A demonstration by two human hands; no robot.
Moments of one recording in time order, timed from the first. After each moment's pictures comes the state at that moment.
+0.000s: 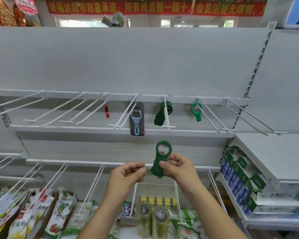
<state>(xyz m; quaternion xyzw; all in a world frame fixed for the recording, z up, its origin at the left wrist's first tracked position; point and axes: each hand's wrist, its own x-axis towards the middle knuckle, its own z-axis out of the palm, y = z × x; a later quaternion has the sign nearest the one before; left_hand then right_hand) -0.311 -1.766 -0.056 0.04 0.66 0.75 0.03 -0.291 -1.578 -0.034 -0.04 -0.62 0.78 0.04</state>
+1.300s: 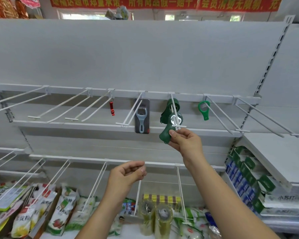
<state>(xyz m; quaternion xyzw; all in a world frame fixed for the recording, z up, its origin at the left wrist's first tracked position) -0.318 -1.786 -0.059 0.02 0.66 0.75 0.03 -0.365 -1.574 -0.002 -0.10 -0.53 0.82 0.16</state>
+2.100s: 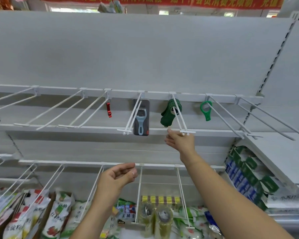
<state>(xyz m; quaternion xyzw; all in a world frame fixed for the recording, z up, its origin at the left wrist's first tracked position) -0.350 -1.814 -0.068 0.01 0.65 0.76 0.04 -0.437 -1.566 -0.037 -0.19 -0.62 0.75 0.15</state>
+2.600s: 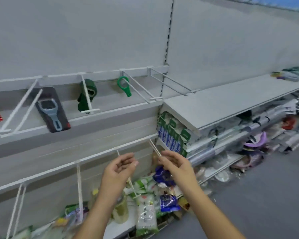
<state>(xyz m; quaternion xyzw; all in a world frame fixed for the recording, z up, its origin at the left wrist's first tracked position) -0.296 -1.655 -0.092 0.19 0.67 0.69 0.19 -0.183 -1.481 -0.105 -0.25 -0.66 0.66 0.24</state>
